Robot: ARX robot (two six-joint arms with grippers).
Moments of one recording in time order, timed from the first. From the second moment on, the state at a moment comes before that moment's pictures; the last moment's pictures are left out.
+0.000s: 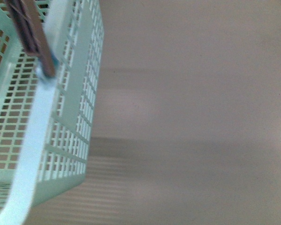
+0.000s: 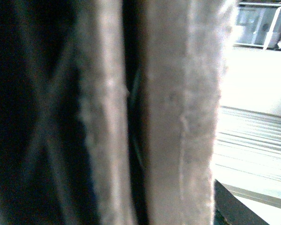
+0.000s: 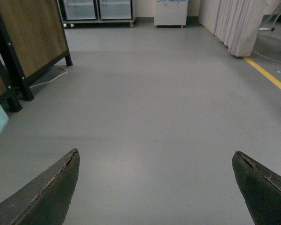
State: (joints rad) left arm -0.14 1.08 0.63 0.27 -0.08 -1.64; right arm 0.00 0.00 0.02 0.00 0.00 0.00
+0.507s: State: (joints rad) left arm -0.04 1.00 0.64 0.22 0.01 -1.60; right arm 0.00 0.00 0.02 0.00 0.00 0.00
